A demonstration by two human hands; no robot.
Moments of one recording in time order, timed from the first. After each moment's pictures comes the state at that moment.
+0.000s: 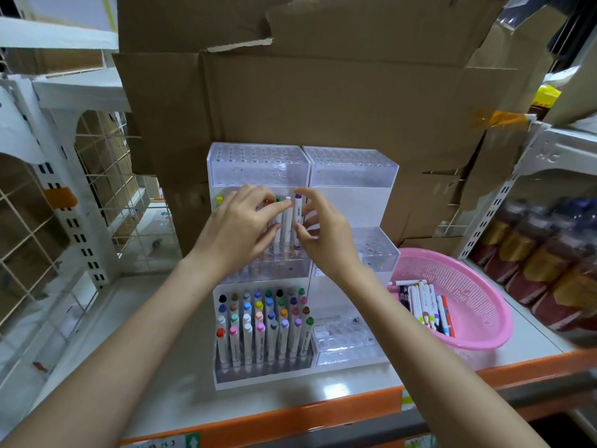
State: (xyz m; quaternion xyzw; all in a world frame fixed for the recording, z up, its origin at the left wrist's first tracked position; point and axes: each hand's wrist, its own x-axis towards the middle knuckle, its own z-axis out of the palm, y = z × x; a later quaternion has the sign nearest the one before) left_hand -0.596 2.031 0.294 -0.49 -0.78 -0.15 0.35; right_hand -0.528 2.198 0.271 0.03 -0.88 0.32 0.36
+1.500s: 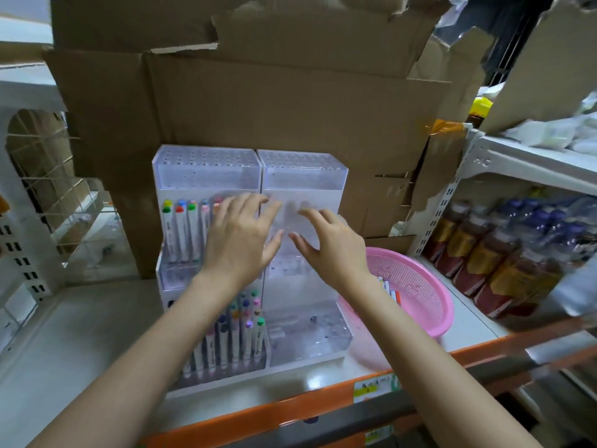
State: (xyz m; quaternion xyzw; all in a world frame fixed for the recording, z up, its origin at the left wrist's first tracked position) left_hand -0.547 2.097 0.291 -0.41 -0.82 -0.18 0.36; right_hand -0.468 2.253 0.279 -0.07 -0.93 0.06 0.36
